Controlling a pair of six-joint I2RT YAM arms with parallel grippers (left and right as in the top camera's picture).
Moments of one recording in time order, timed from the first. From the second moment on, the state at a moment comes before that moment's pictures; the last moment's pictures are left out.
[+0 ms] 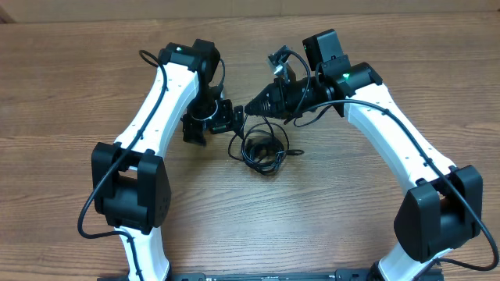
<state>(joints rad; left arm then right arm) -0.28 2.04 1.77 -1.43 0.32 -0.33 0.37 1.83 1.55 -0.74 -0.99 0.39</state>
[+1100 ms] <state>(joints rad) -0.34 2.04 1.50 -0.94 0.43 -0.28 0.37 1.83 1.55 -0.88 -0.95 0.24</state>
